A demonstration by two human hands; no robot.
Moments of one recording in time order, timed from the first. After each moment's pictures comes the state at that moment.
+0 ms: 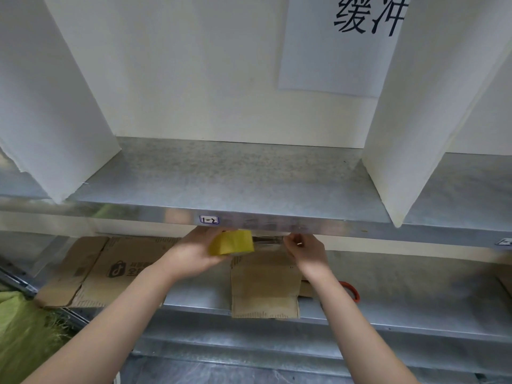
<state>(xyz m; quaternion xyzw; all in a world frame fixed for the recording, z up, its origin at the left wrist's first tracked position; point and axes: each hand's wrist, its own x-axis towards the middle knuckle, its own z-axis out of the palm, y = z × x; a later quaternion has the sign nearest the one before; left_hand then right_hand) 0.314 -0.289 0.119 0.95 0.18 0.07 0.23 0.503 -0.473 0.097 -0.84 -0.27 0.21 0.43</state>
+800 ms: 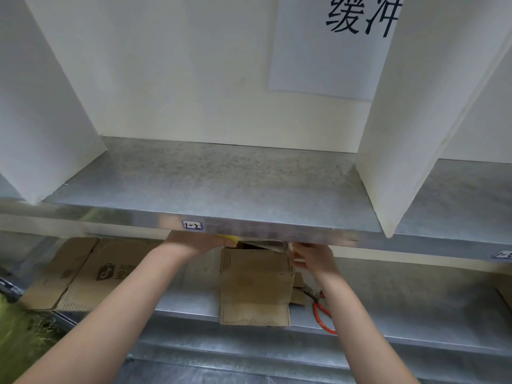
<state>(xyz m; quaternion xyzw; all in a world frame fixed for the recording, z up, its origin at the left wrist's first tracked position) 0.360 -0.297 0.139 0.79 0.47 -0.01 0.41 0.540 -0.485 0.087 -0.73 -0.12 0.34 0.58</state>
